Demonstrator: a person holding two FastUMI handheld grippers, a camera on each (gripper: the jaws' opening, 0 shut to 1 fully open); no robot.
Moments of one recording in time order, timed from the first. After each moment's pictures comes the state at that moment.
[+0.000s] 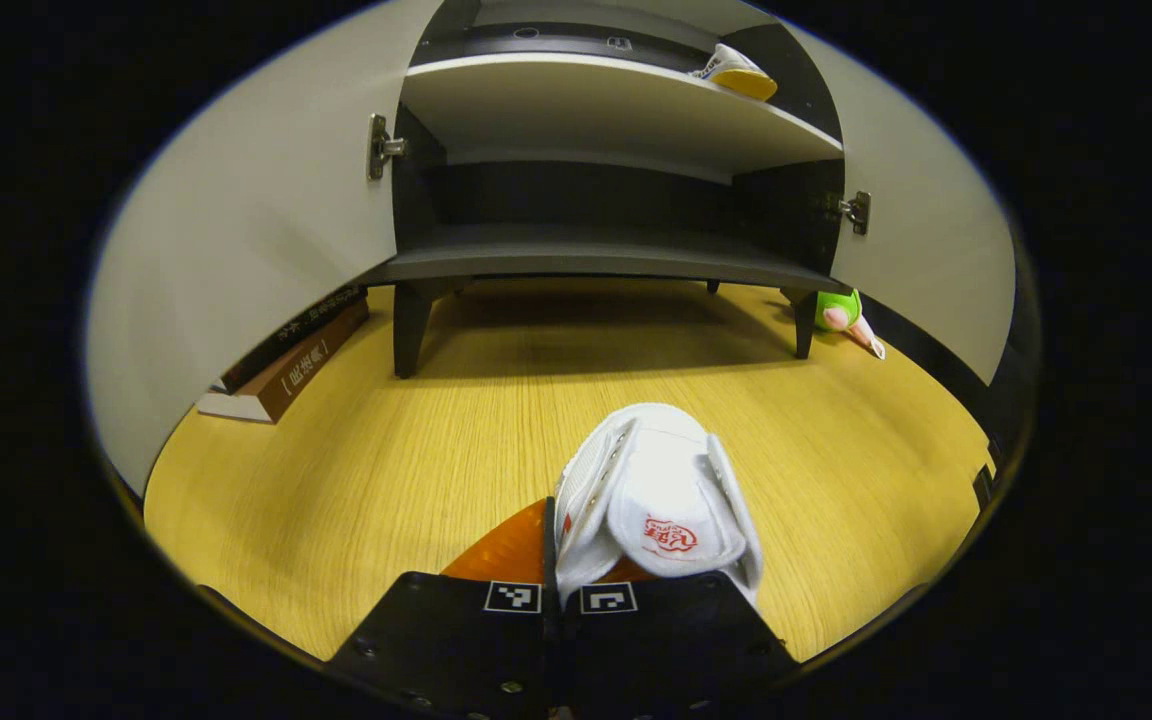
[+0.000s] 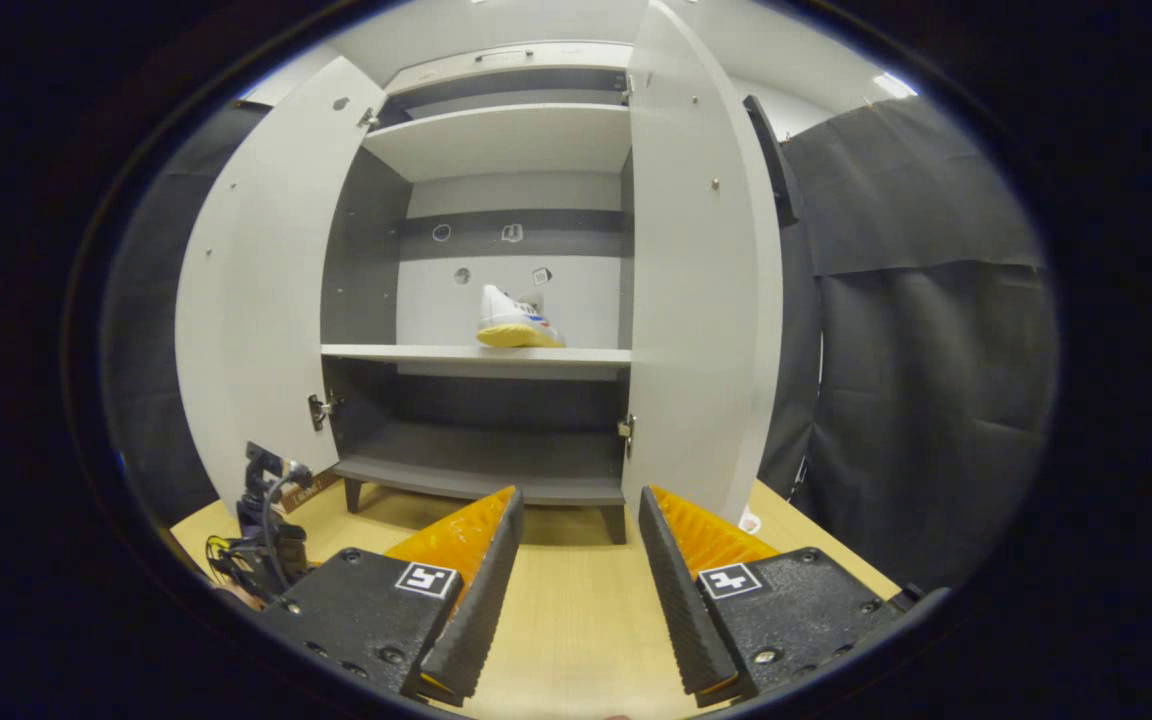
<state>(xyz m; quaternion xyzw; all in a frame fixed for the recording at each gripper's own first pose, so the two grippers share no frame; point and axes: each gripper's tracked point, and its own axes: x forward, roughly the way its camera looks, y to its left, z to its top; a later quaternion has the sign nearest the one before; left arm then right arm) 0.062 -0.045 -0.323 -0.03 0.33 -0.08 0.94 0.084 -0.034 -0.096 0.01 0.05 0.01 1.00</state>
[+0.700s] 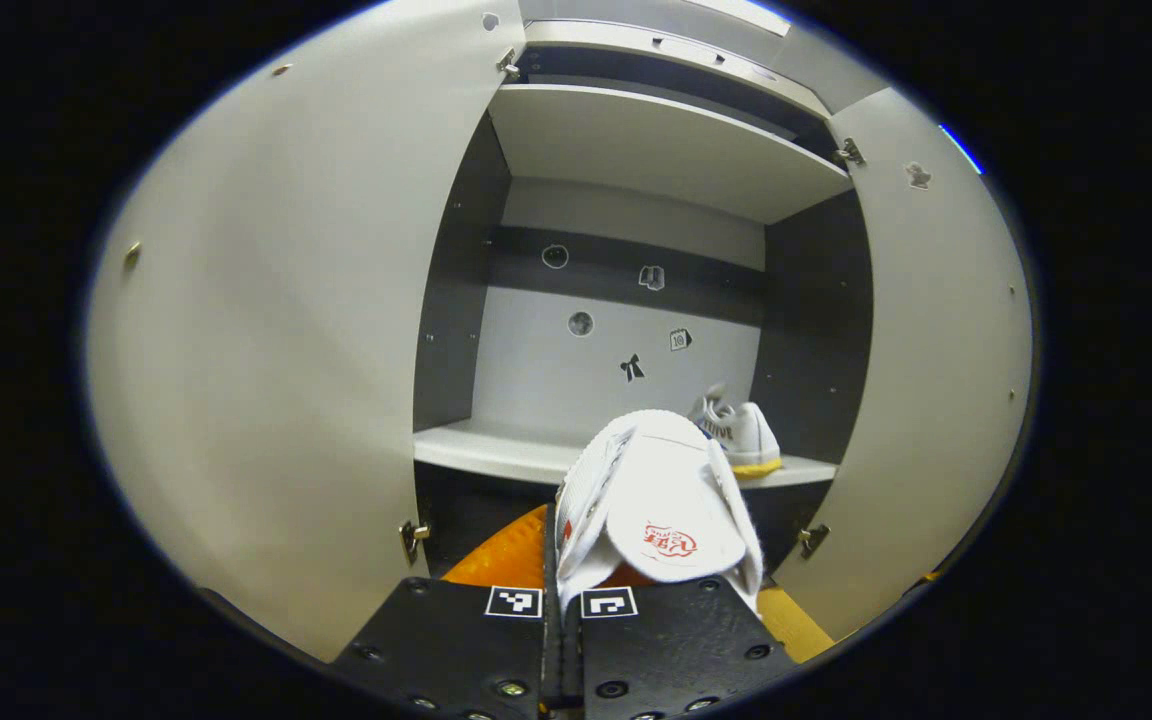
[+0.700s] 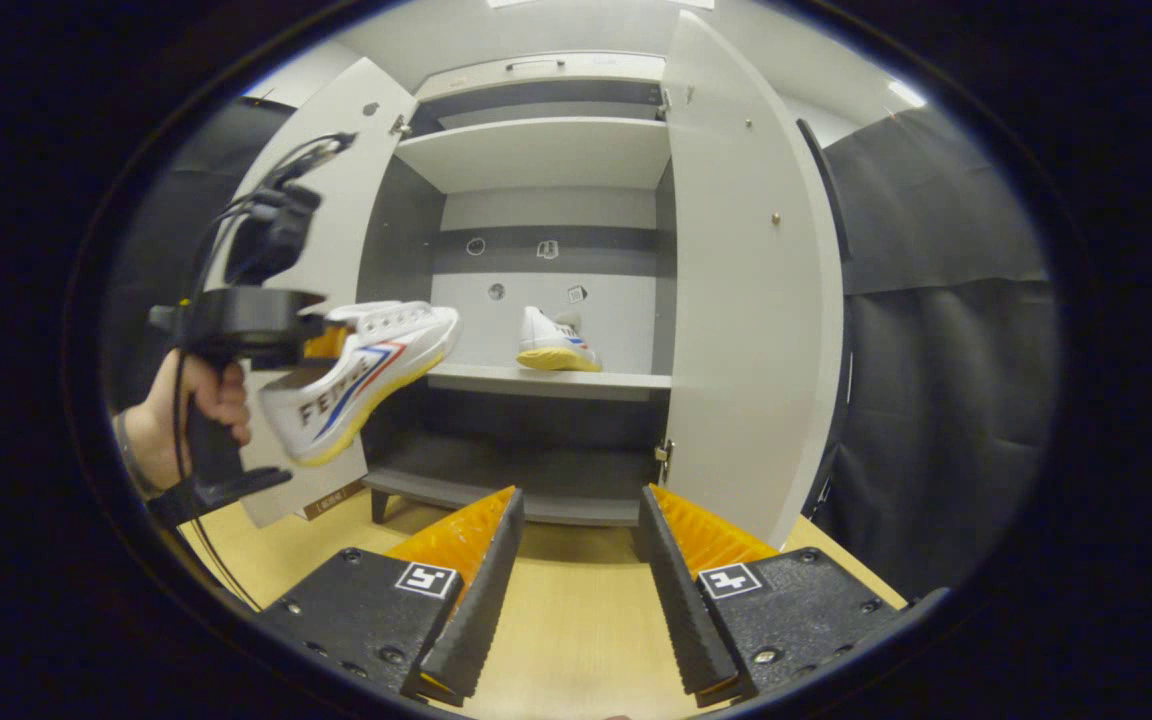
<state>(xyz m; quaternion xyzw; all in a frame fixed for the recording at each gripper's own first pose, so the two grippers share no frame) 0.232 -0.036 -0.026 -0.08 0.12 0.00 0.99 0.087 -0.005 -0.074 0.00 0.03 0.05 1.00</state>
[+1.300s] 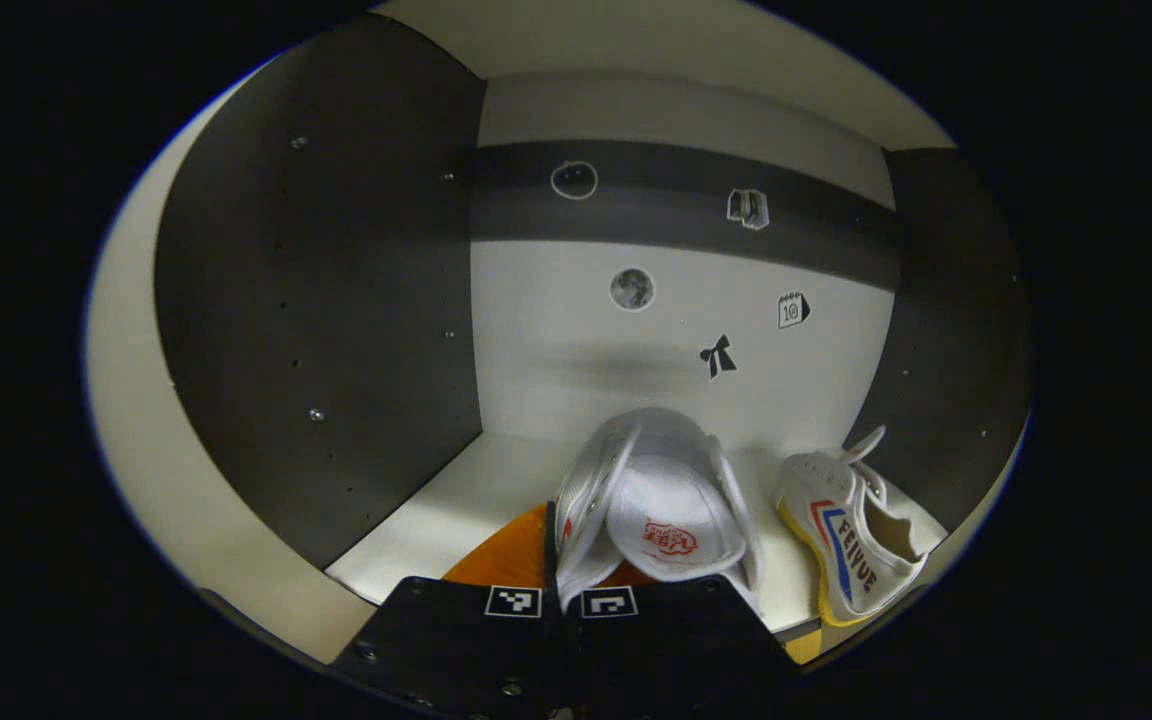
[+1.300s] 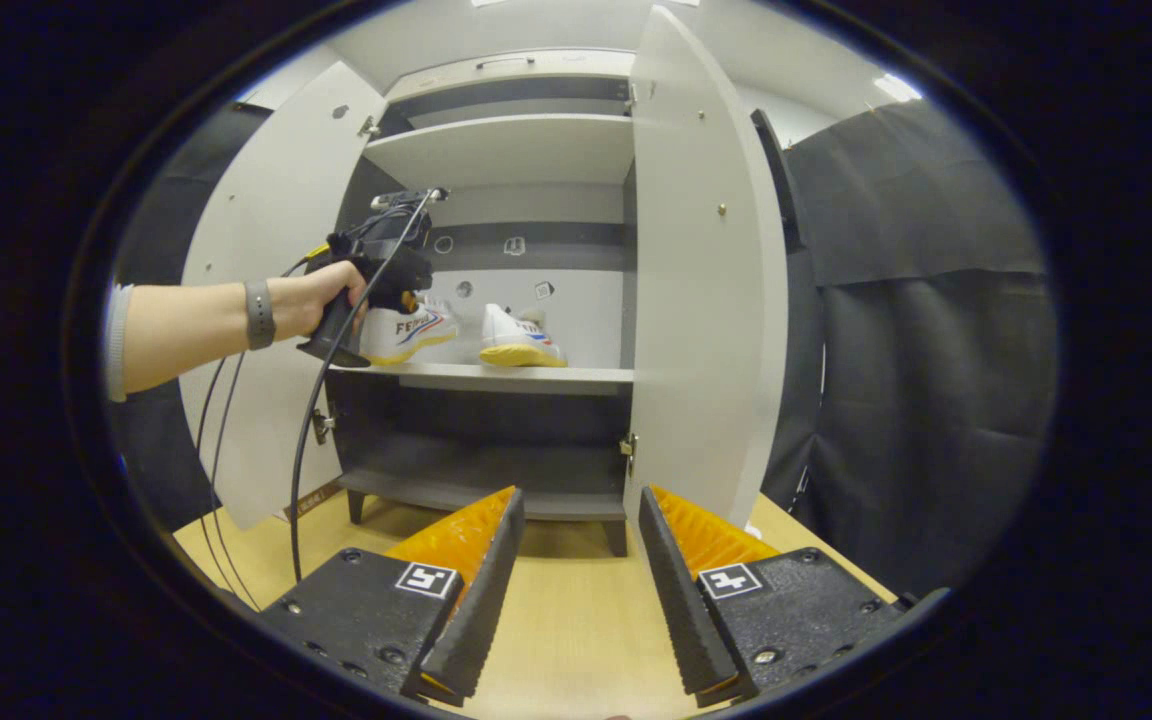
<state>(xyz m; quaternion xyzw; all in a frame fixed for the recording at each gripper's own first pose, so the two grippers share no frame) 0.381 -0.027 -0.047 -0.03 0.30 0.06 0.95 0.087 -0.041 -0.080 0.02 0.04 0.00 1.00</state>
